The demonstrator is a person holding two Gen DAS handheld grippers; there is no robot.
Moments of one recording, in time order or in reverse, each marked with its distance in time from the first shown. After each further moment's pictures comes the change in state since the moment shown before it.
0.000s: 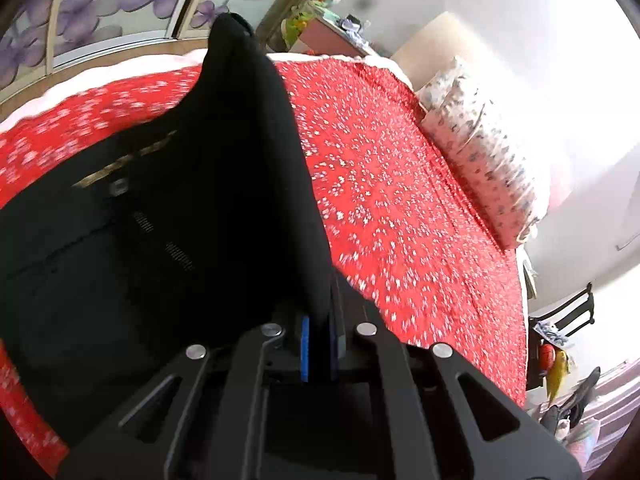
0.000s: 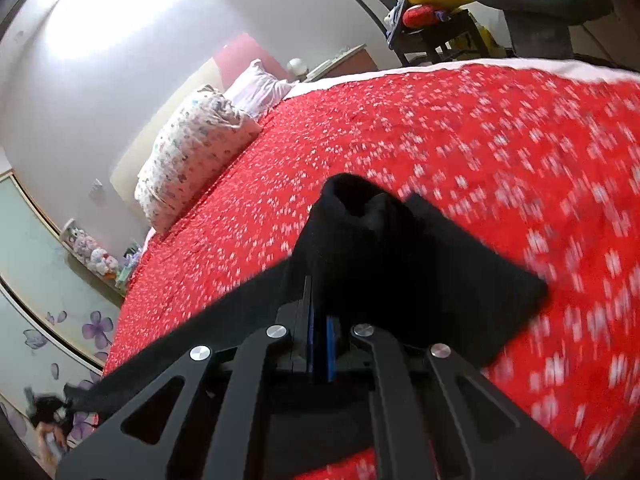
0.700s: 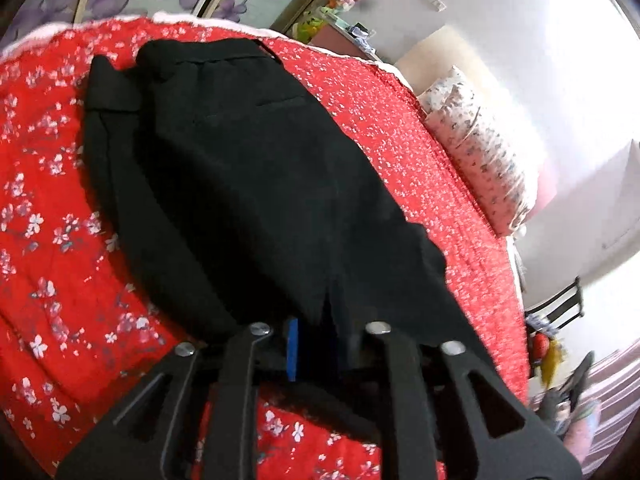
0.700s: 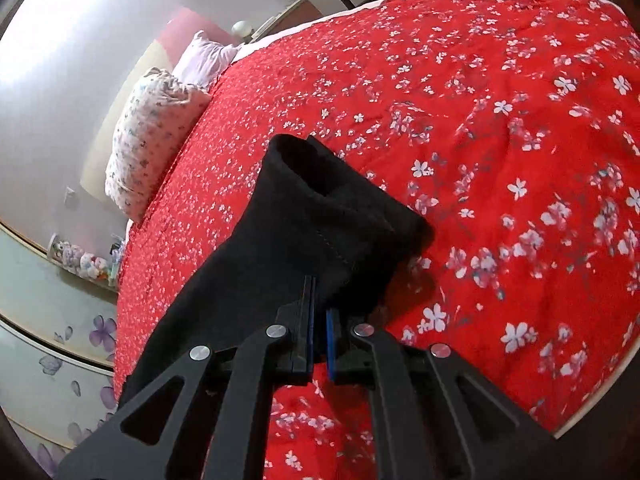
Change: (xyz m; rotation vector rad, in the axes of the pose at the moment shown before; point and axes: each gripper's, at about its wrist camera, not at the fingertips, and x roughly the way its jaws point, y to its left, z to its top) left arm -0.047 0.103 -0.102 -0.047 -0.022 -0.077; right arm -0.023 -0.066 -0.016 0.191 0.182 -0.071
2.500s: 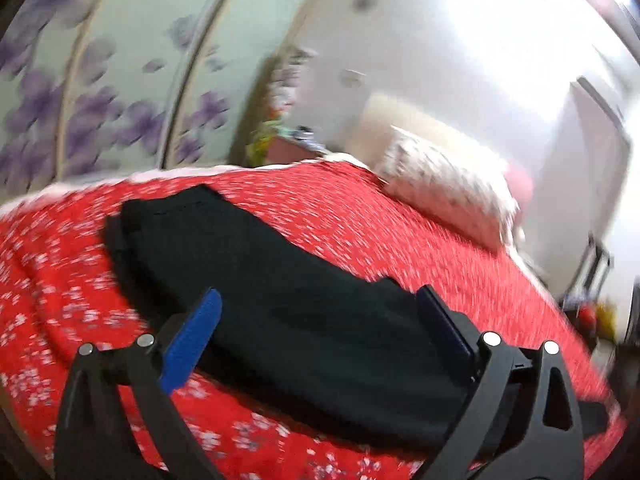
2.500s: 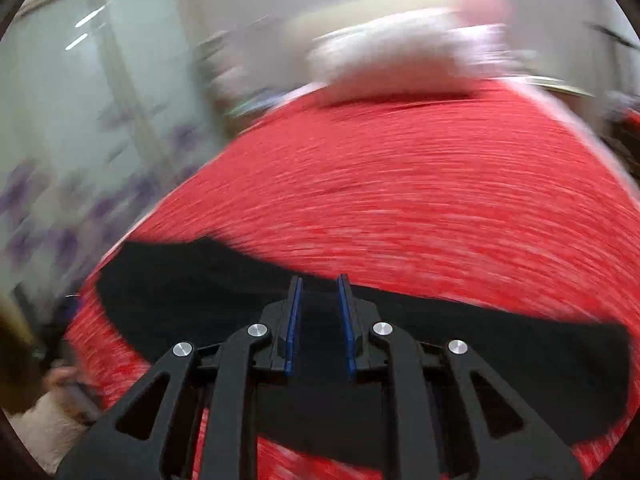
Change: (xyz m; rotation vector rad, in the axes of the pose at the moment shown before) left arm -0.057 -0.028 -0.050 0.421 -0.424 0.016; right arm 0.030 0.316 -0.127 -0.987 0.219 0.352
